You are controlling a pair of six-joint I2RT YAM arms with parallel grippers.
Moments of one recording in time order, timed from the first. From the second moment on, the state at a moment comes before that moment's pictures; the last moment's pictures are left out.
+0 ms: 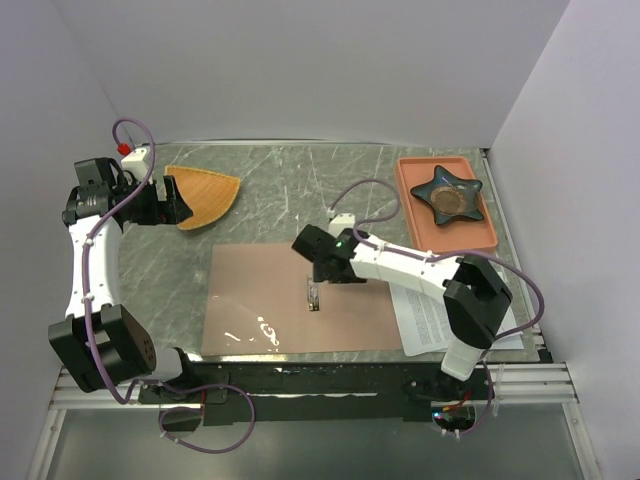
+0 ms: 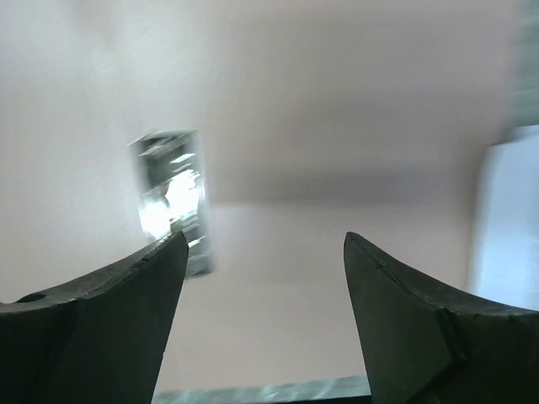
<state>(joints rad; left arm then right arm) 0.34 1.35 1.28 -0.75 0.59 0.18 0.98 1.72 1.29 -0.85 0.51 0.92</state>
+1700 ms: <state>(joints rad) 0.34 1.35 1.23 -0.71 0.60 0.19 0.57 1.81 1.09 -0.90 0.57 0.80</state>
